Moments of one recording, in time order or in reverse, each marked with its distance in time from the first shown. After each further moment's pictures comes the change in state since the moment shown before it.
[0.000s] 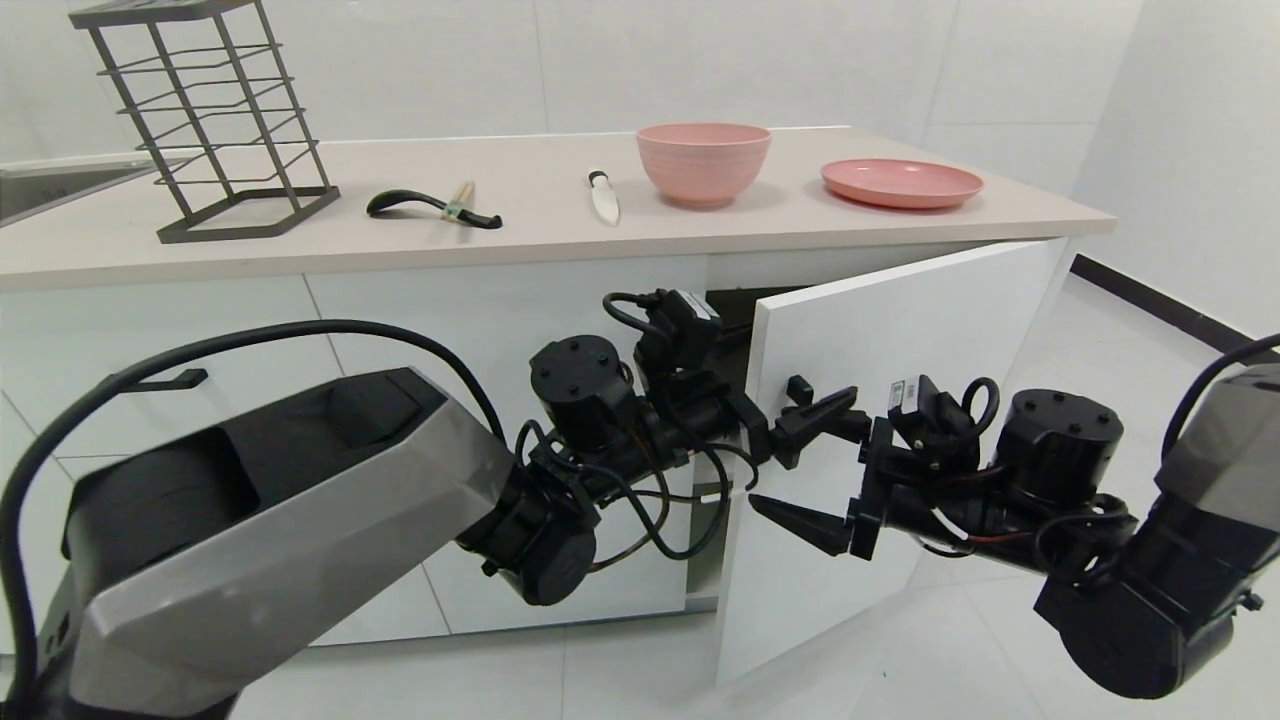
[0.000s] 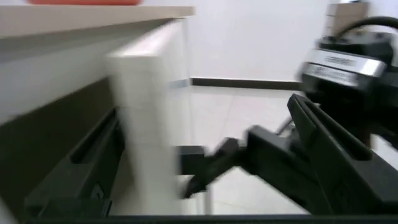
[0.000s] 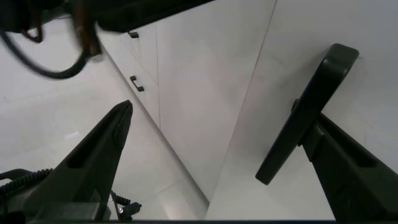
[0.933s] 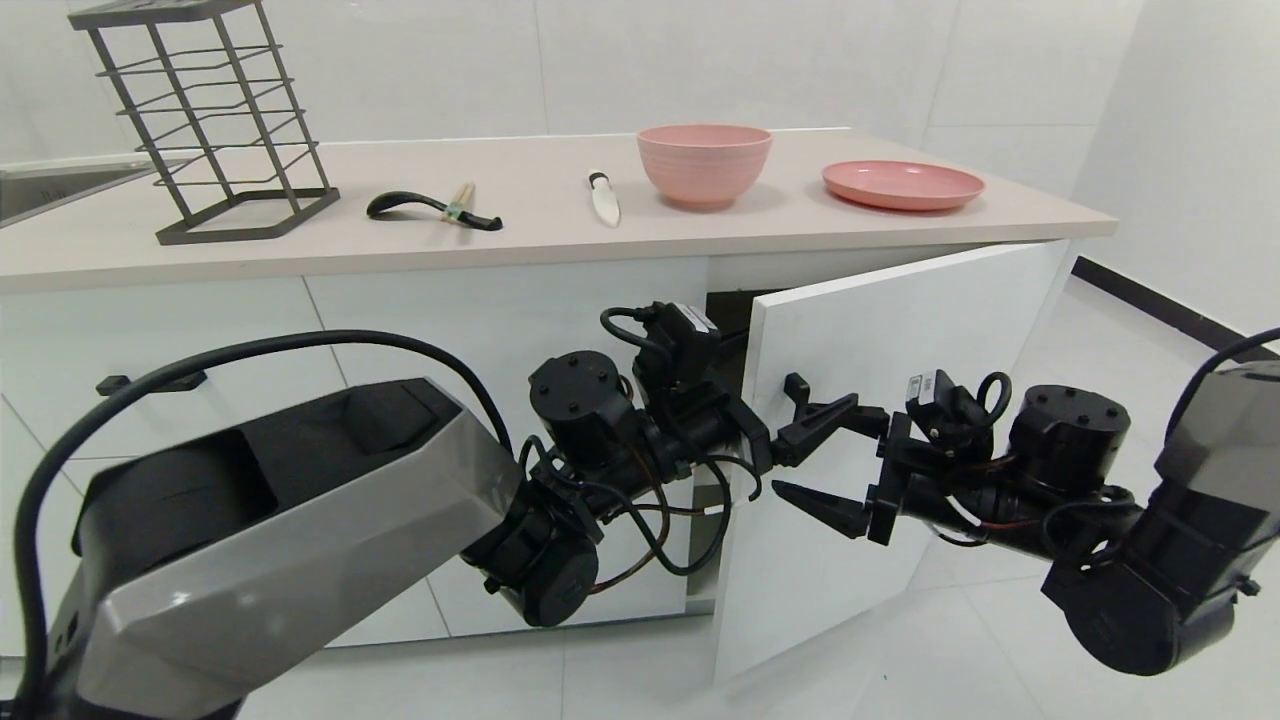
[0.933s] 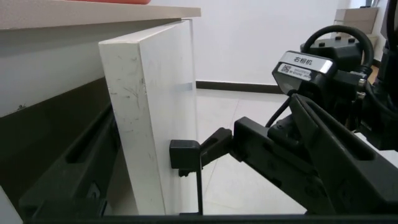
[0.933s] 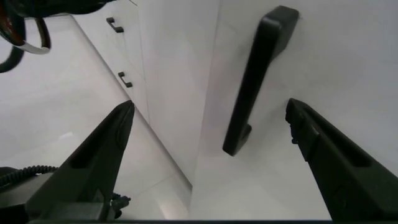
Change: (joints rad) left arm -0.040 -0.008 0.057 -0.064 0.010 0.011; right arm -0.129 0.051 -0.028 -0.014 -0.001 -0.005
